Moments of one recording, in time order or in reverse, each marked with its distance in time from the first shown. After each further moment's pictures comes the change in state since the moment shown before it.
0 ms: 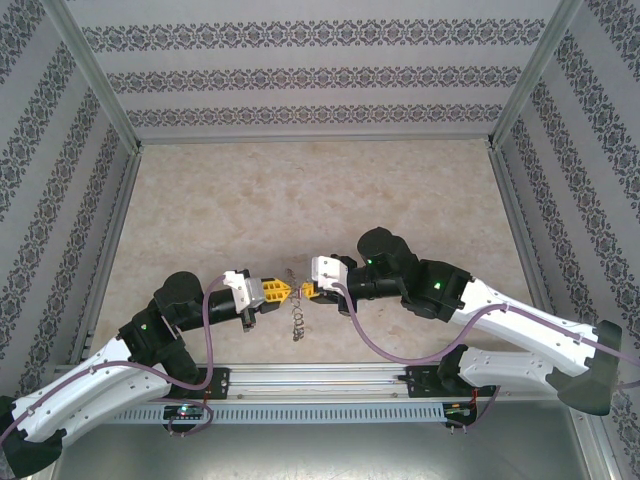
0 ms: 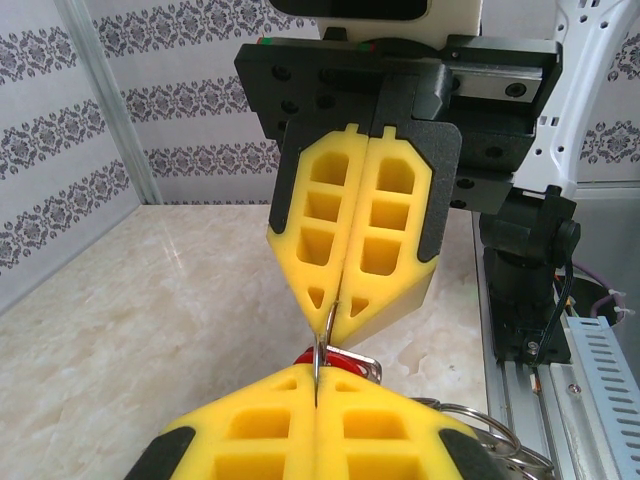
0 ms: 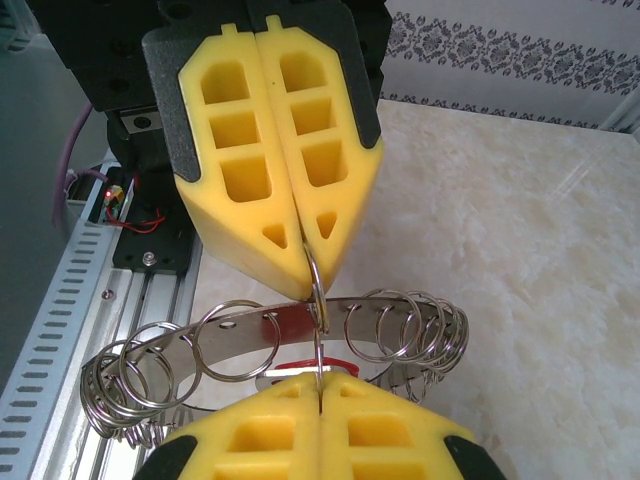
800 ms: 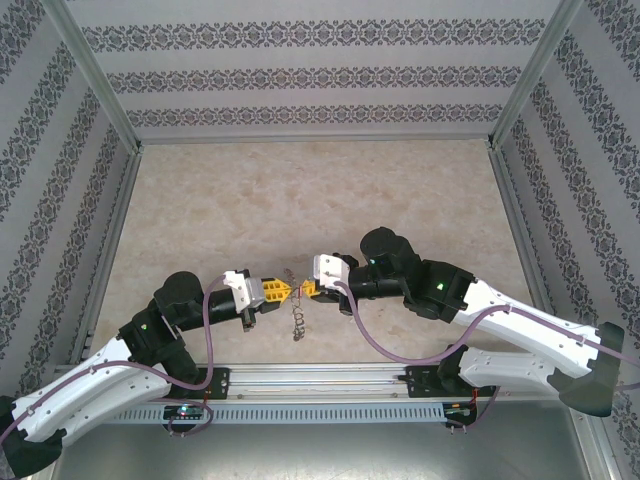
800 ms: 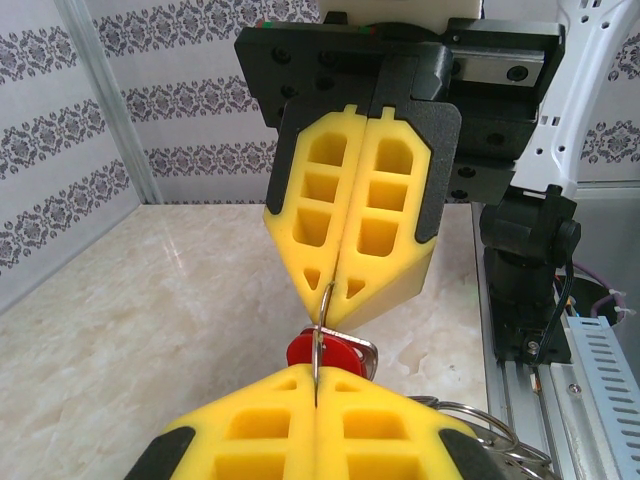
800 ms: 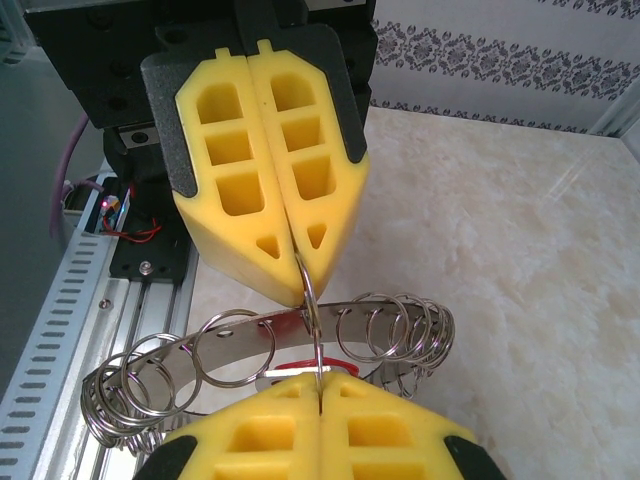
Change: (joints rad) left arm 0.000 0.003 0.000 0.000 0.000 0.000; right arm 0.000 -0.011 0.000 0.009 0.007 0.016
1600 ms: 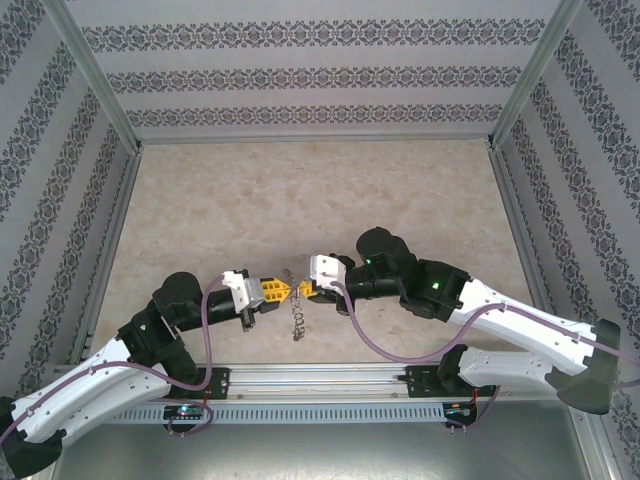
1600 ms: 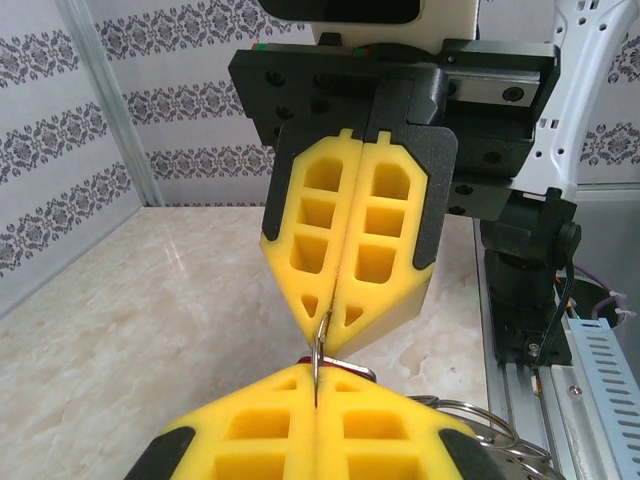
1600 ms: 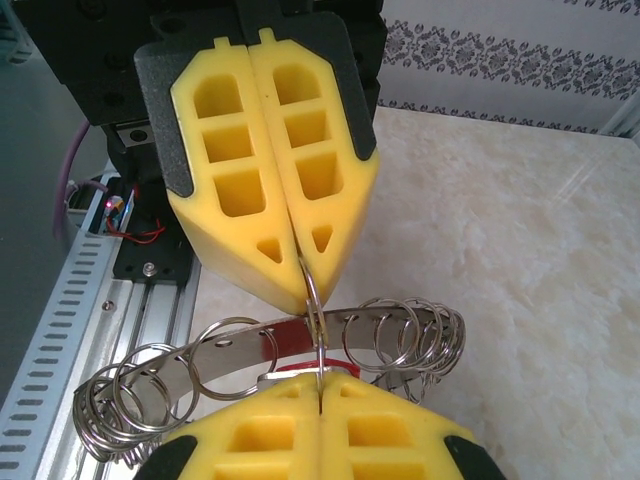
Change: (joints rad) left arm 0.000 0.004 0.000 0.001 0.000 0.000; right arm 0.009 0.024 0.000 0.017 -0.008 0.002
